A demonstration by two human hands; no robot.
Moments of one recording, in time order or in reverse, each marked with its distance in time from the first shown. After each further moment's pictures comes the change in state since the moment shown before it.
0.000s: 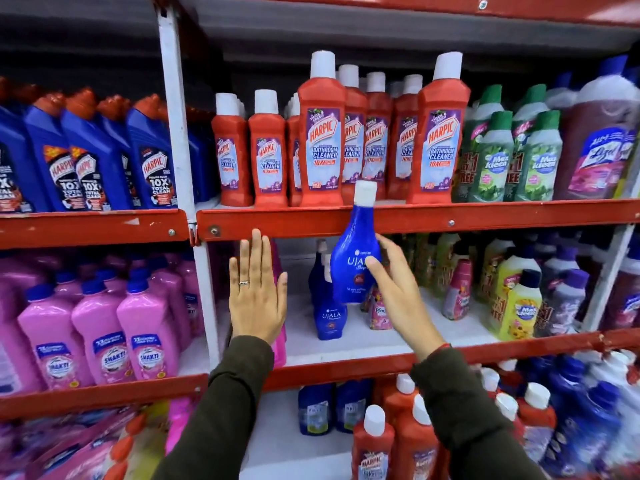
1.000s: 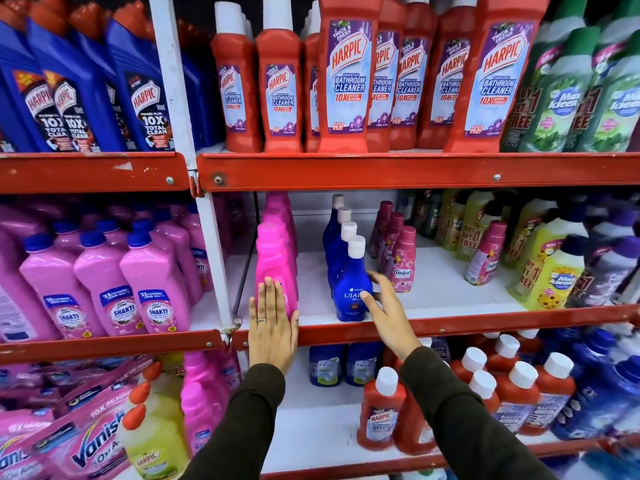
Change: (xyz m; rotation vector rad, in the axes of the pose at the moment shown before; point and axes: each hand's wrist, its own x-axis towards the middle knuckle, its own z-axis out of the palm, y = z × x) left_hand -0.151 -0.024 0.054 0.019 -0.259 -0.048; right_hand -0.058 0.148 0.033 -0.045 -0.183 0.310
